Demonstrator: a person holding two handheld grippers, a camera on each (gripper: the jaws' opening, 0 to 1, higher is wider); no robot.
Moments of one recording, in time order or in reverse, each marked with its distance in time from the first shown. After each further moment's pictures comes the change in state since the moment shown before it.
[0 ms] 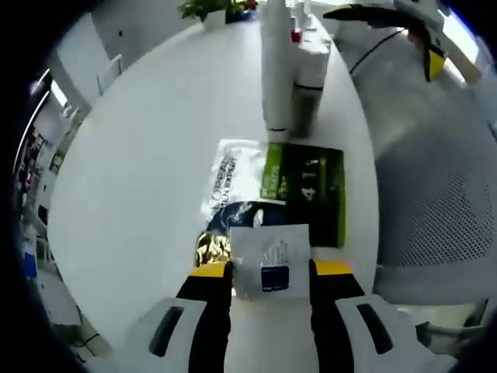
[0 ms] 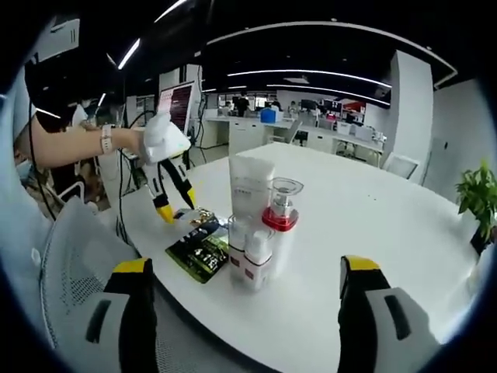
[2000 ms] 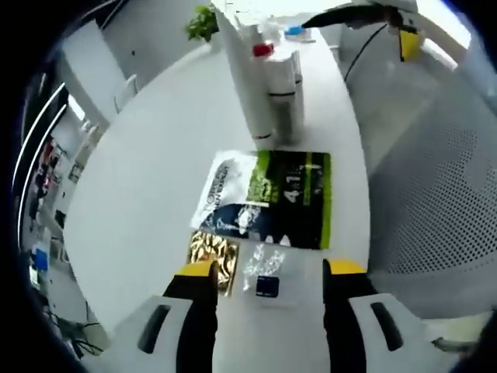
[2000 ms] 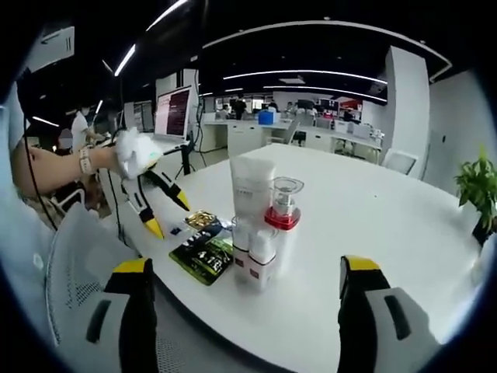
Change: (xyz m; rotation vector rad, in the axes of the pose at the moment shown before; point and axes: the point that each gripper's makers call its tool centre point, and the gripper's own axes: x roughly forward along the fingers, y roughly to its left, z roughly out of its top) left arm -0.018 -0.021 0.008 -0.036 -0.162 0.160; right arm -0.006 0.003 0.002 0.032 -0.029 -0.007
